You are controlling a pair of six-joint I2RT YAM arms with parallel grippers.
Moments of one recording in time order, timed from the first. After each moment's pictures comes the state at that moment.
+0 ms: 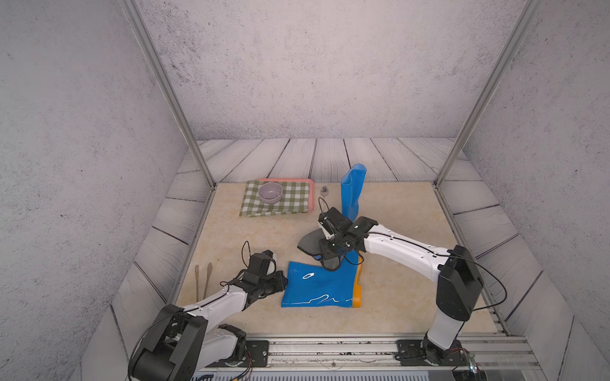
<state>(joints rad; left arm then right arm) -0.39 1.18 0.30 -0.03 0.32 -0.62 0.88 1.83 1.52 -0.81 0.00 0.42</state>
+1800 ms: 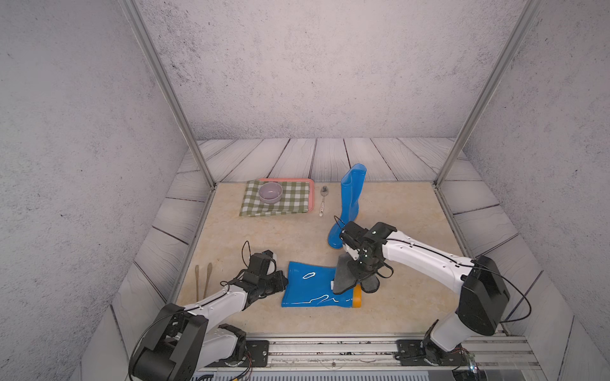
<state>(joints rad) -0.39 1.19 0.30 -0.03 0.32 -0.62 0.78 1.57 1.26 -1.18 0.04 0.27</state>
